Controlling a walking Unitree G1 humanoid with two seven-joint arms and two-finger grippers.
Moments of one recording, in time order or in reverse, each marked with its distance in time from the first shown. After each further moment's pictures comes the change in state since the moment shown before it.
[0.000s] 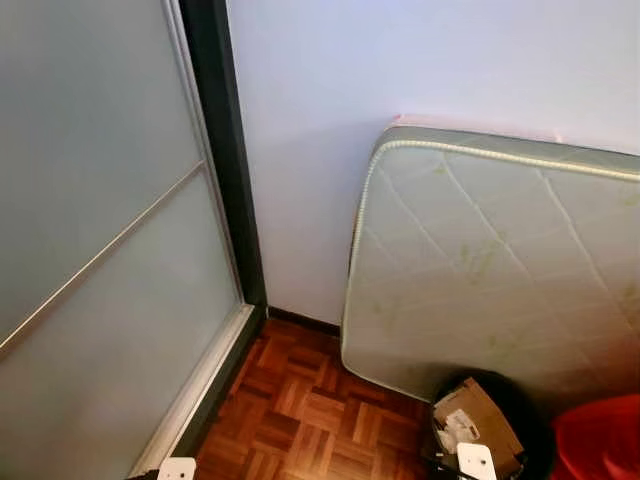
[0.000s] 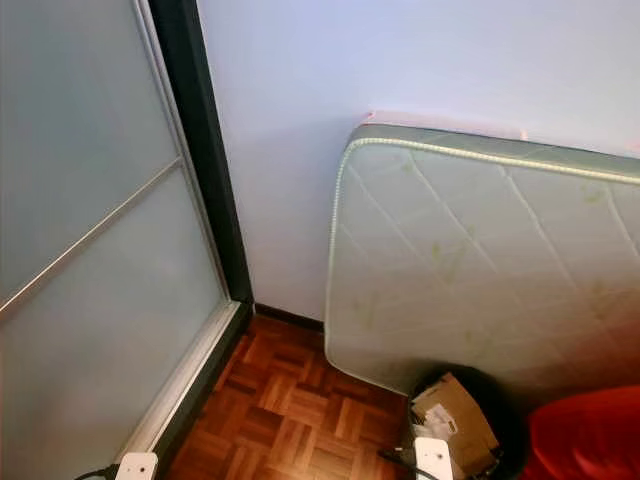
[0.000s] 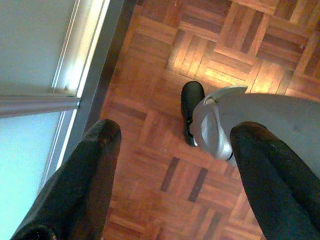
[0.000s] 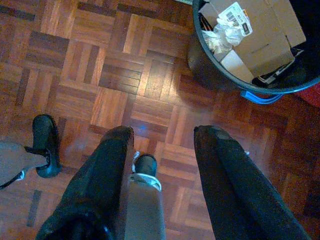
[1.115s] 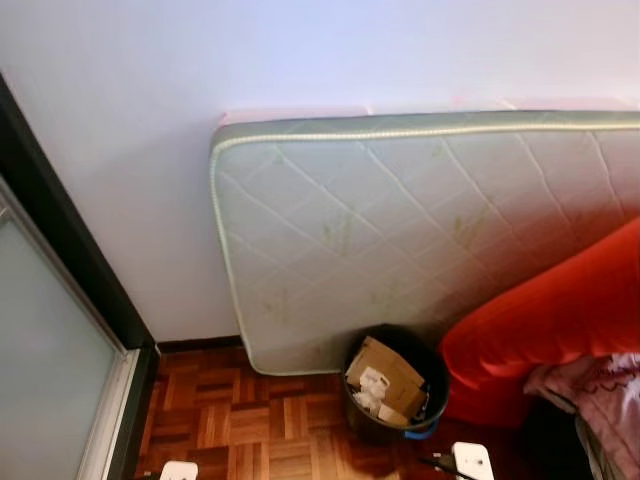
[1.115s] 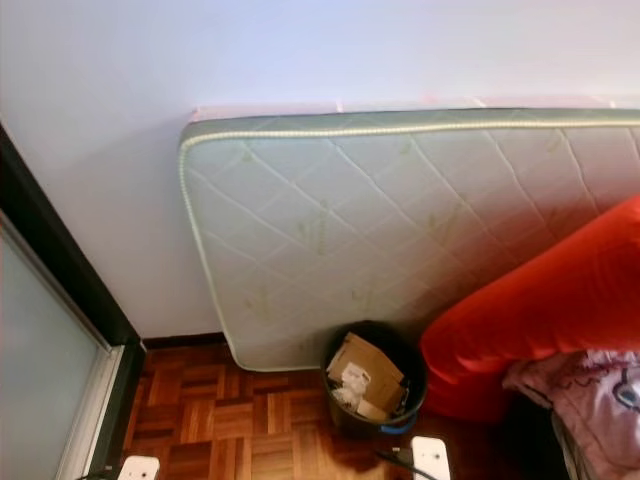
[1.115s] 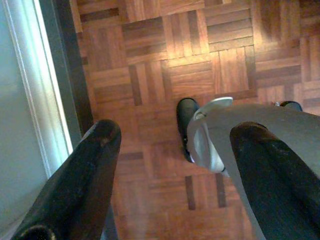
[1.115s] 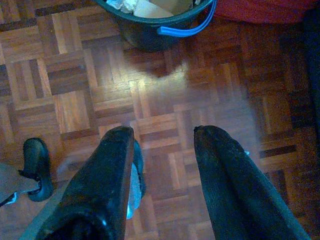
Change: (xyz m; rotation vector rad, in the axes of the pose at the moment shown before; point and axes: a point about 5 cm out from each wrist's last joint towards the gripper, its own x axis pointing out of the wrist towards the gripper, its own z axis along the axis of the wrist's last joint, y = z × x) left arm 0.000 0.001 -0.002 0.090 0.026 0.017; right arm 0.000 0.003 -0.002 -0.001 0.011 0.011
